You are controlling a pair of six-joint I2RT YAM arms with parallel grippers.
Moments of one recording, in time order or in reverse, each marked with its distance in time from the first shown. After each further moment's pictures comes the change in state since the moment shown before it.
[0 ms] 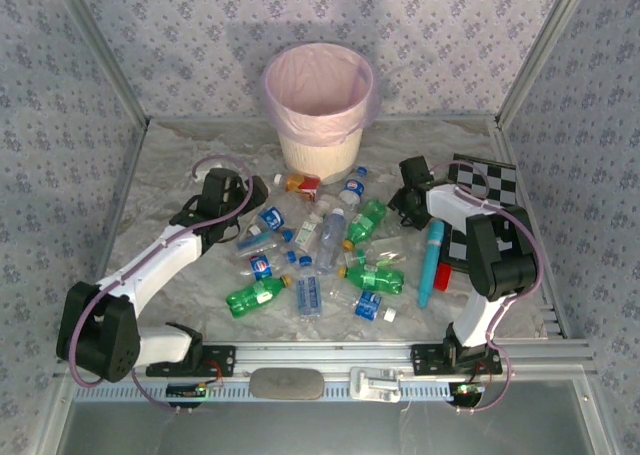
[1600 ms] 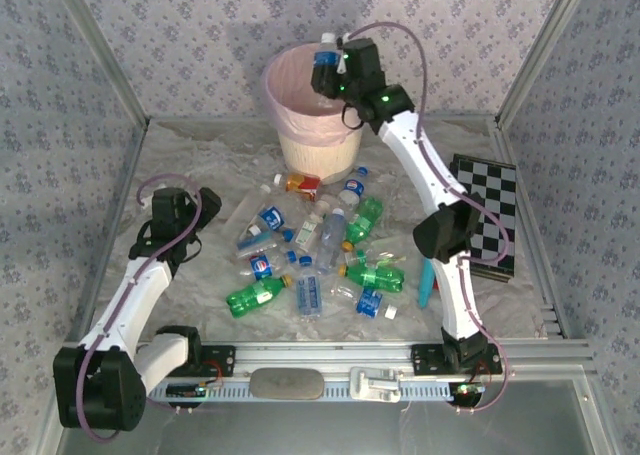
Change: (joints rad) left arm 0.323 -0.276 -0.188 -0.074 0.108 -0.014; right arm 0.258 0.519 1.463 -0.222 -0.059 -0.460
